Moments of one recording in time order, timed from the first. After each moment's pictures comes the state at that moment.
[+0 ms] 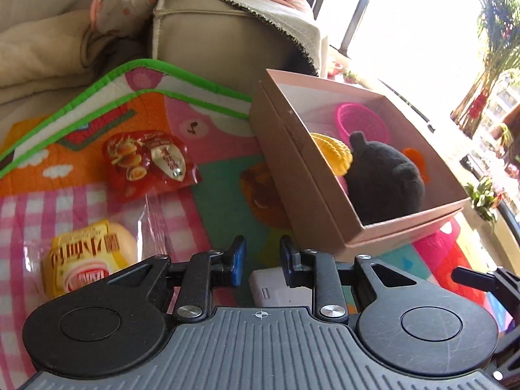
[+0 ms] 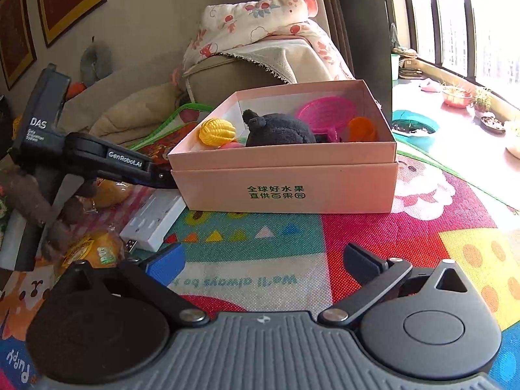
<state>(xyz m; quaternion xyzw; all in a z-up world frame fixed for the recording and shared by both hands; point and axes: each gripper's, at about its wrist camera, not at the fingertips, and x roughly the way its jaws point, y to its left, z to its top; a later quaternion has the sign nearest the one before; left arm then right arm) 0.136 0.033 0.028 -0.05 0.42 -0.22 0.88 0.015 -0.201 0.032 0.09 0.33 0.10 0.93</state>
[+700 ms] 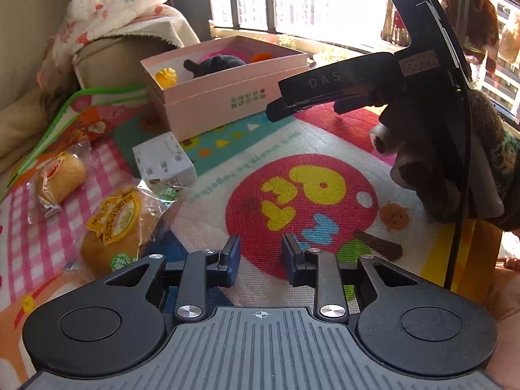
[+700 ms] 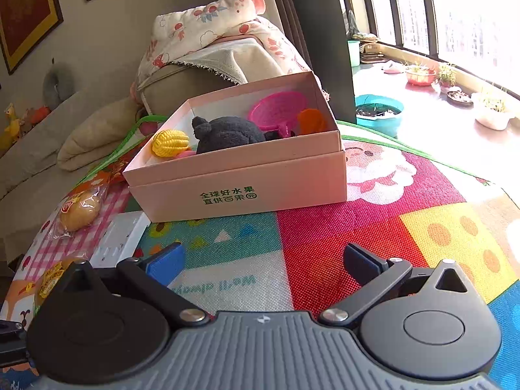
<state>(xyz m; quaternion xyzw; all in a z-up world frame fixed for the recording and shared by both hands) -0.041 -0.024 0.019 0.14 0.37 -0.28 0.87 0.015 -0.224 0.029 0.14 0.34 0.03 0.93</state>
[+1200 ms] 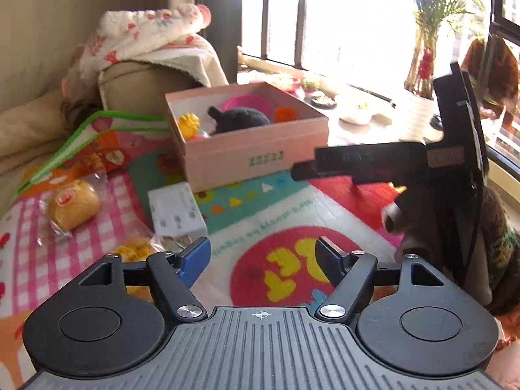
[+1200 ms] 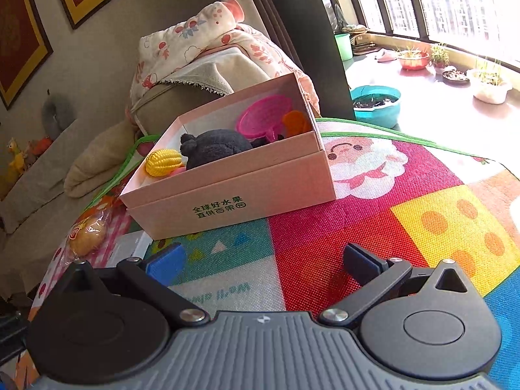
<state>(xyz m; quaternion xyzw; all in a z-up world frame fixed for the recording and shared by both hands) -0.026 -0.028 0.057 0.08 0.31 -0.23 0.92 0.011 -0.245 0.026 0.20 0.33 0.04 0.92</state>
